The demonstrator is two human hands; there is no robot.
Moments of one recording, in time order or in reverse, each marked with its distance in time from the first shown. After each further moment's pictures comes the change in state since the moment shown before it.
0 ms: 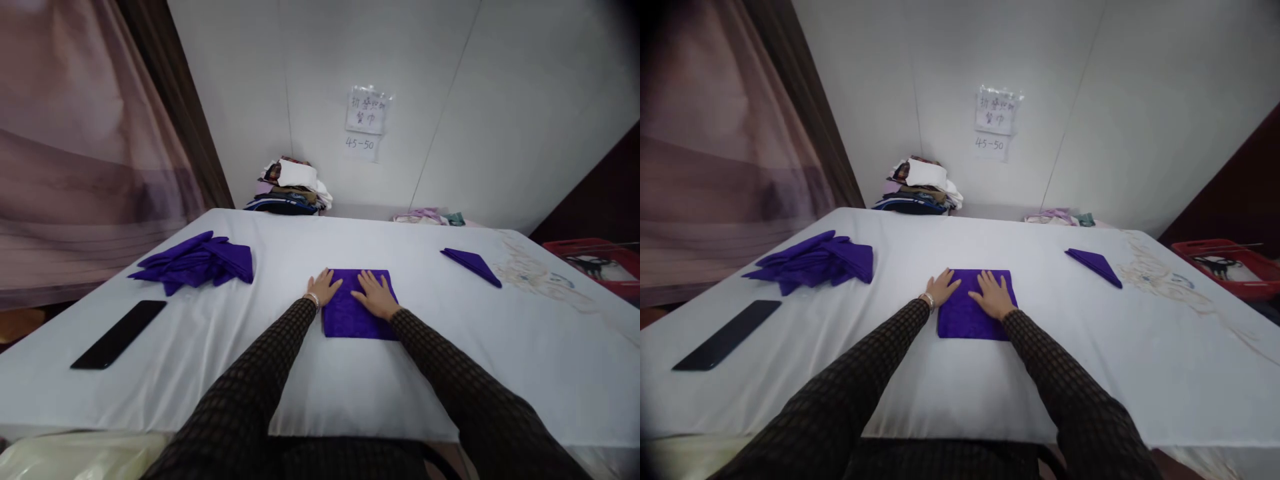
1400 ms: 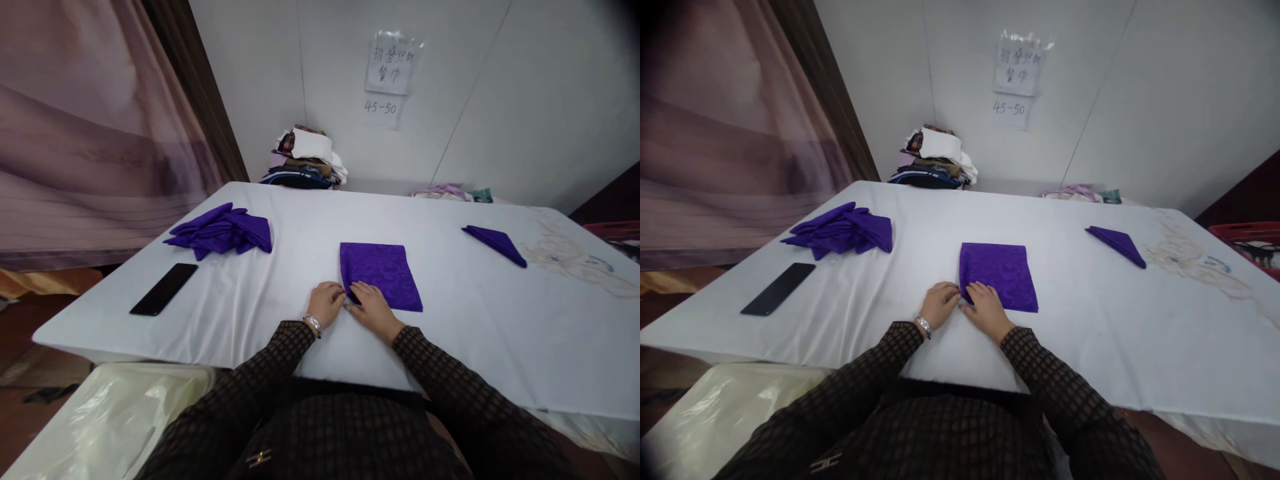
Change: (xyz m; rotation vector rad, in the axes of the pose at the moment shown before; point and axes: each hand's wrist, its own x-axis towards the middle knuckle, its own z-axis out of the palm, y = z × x) left_hand -0.129 0.003 0.014 -0.284 0.256 0.098; right_hand -0.075 -0.074 0.032 0.229 0.038 -0.171
